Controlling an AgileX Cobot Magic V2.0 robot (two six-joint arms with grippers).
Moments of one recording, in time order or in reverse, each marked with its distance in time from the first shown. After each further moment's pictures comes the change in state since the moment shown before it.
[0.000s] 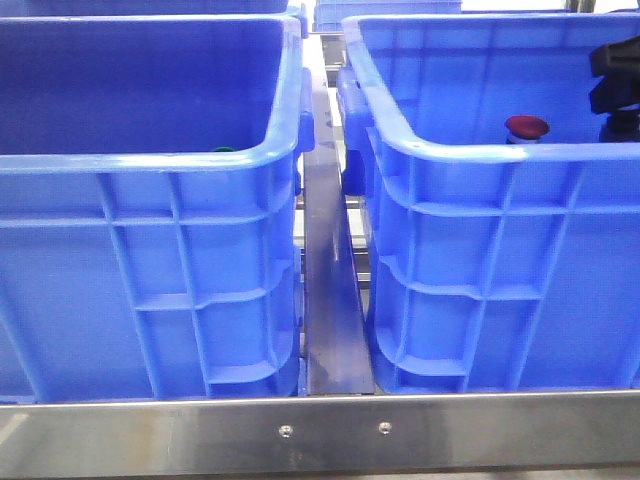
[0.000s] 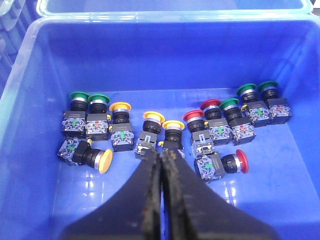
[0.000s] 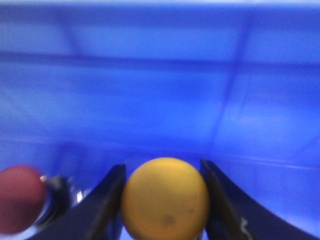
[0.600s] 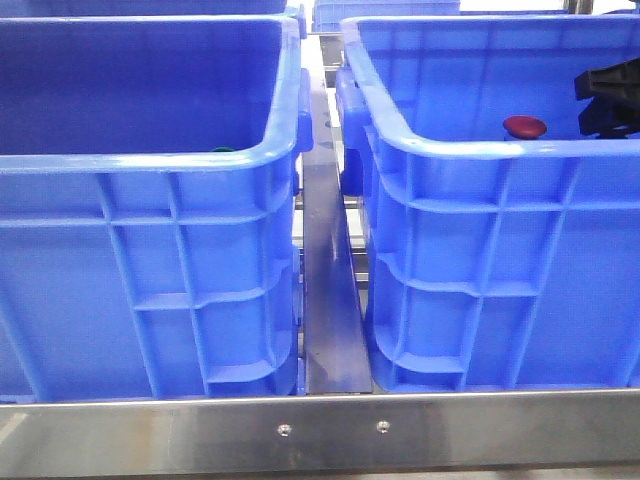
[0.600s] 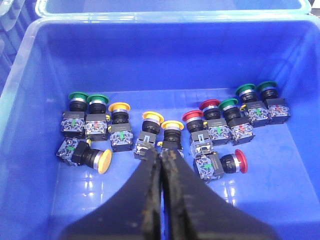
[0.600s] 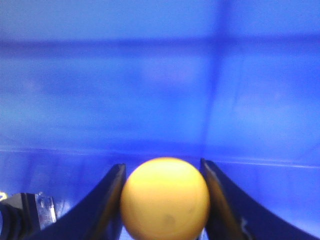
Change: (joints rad) left arm 0.000 0.000 0.000 0.000 -0.002 0.000; right arm 0.000 0.102 -0.060 0.035 -0.020 -0.003
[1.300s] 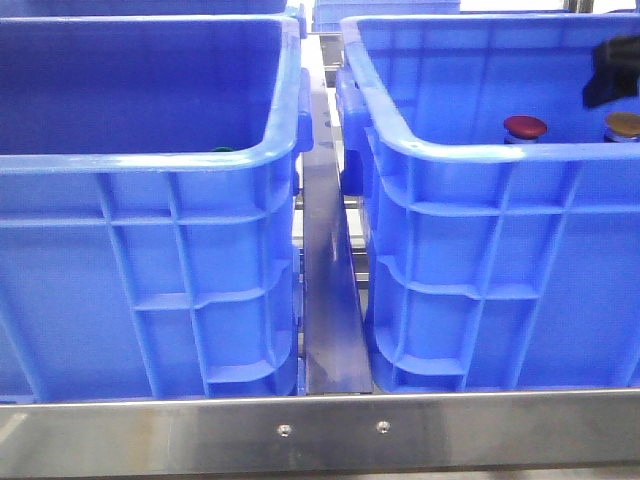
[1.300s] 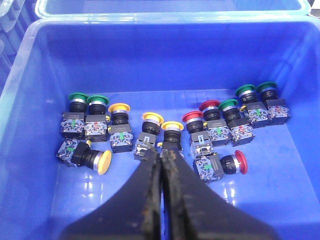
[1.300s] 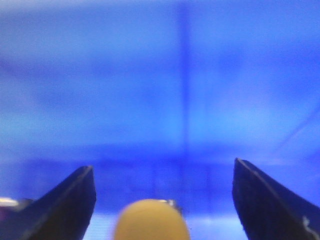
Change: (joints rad) left arm 0.000 0.000 0.000 0.000 -0.002 0.000; right arm 0.000 -0.115 0.048 0.038 -0.039 0.000
